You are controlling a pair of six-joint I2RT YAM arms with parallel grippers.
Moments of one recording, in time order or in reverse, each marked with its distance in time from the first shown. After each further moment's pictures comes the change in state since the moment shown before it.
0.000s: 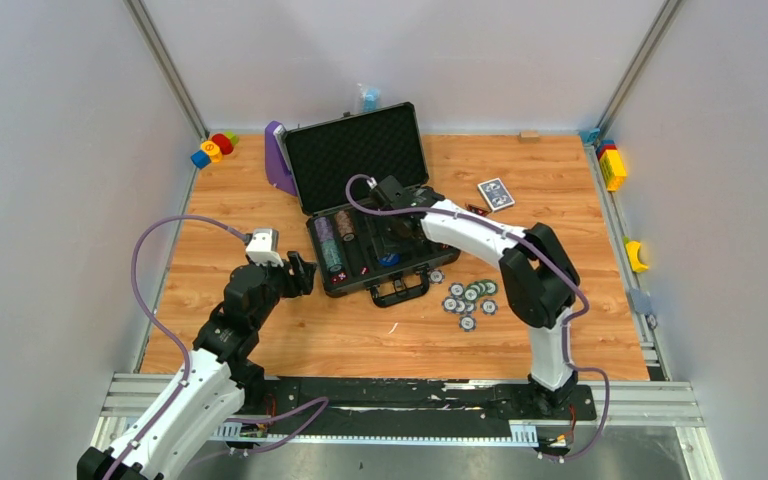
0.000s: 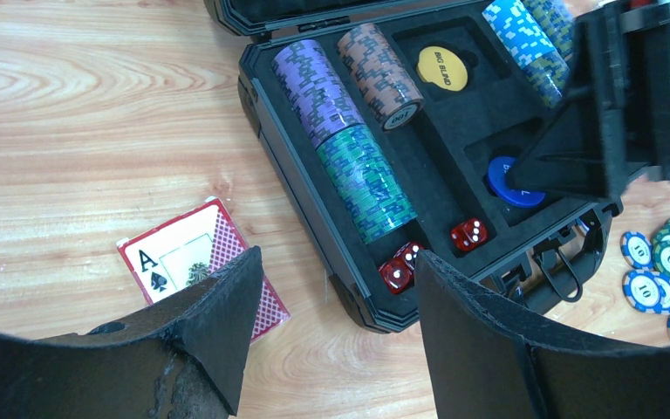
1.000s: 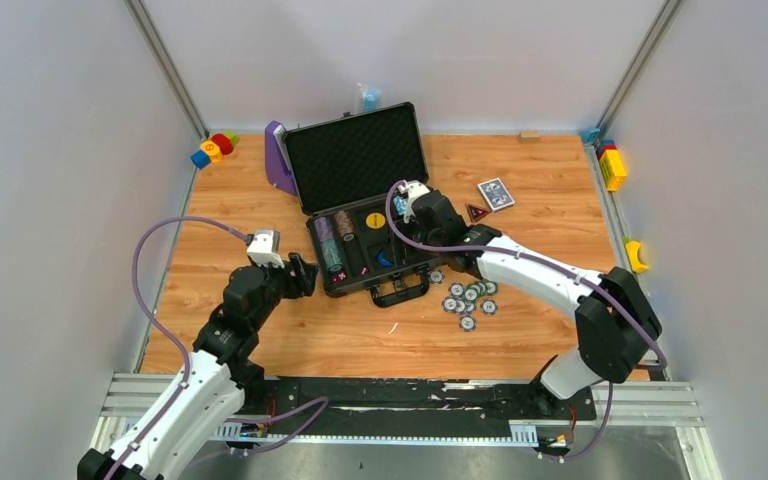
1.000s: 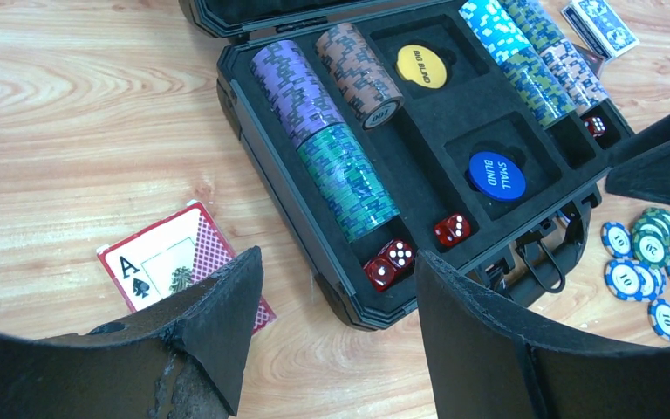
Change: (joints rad) left arm 0.000 -0.013 -0.011 0.015 0.040 0.002; right arm -0.003 -0.494 -0.506 0.424 -0.142 0.000
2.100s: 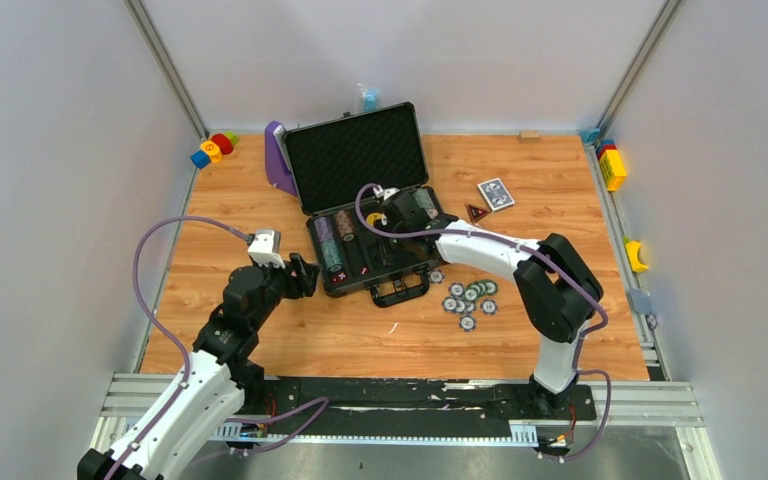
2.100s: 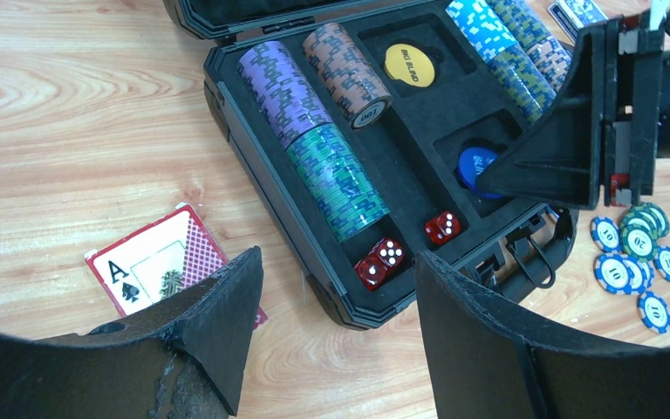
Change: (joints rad) left arm 0.000 -0.002 0.000 0.007 0.026 0.000; right arm 0.021 0.315 0.183 -0.072 0.021 0.042
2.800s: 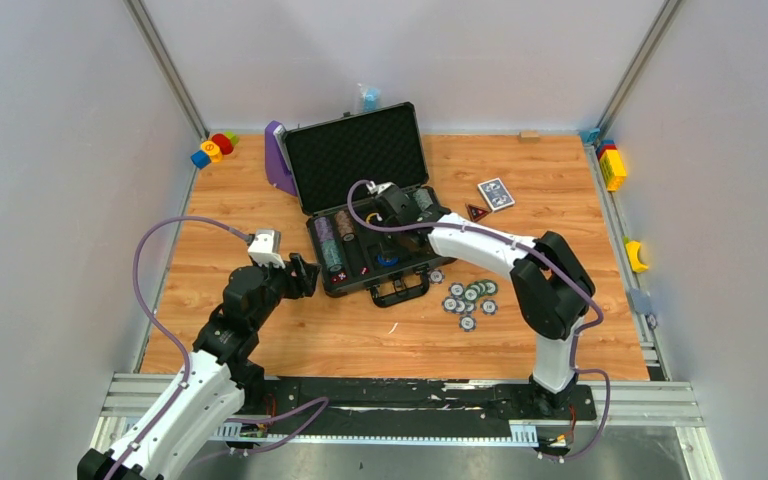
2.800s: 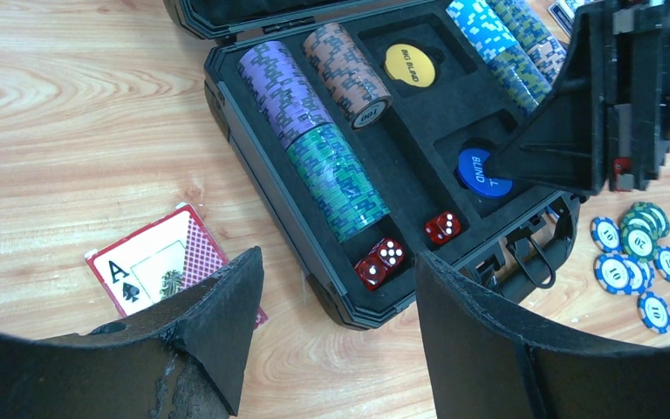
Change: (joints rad) left arm 0.000 0.000 0.000 0.000 -0.001 0.000; right arm 0.012 0.065 0.143 -0.145 0.129 -0.029
